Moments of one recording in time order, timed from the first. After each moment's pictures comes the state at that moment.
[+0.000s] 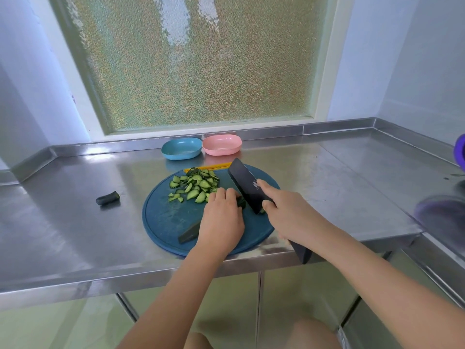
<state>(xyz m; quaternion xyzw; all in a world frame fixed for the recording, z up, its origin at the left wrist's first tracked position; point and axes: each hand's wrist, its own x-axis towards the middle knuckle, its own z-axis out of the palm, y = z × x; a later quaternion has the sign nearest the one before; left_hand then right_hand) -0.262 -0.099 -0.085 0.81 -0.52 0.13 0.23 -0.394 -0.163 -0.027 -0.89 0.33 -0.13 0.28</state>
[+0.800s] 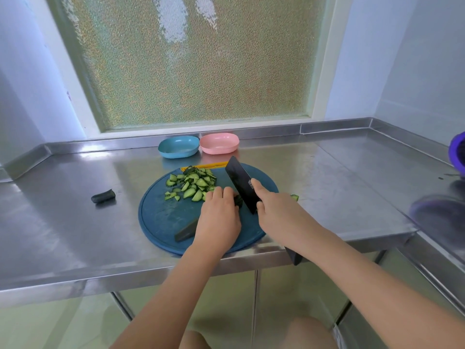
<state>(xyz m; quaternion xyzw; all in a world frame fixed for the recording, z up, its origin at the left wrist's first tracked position) -0.260 -0.102 -0.088 0.82 -0.52 0.12 0.23 -0.383 -0.162 -0.040 -0.92 0.33 -0.12 0.17</state>
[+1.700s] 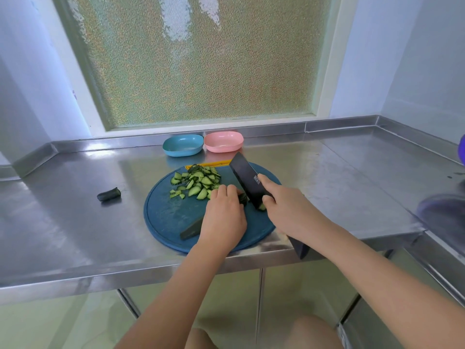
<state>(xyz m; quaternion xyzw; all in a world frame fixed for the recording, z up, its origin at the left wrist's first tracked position) -0.261 -0.101 -0.088 0.81 -0.51 0.12 0.24 -0.387 -0.163 -0.031 -0.90 0.33 -0.14 0.26</state>
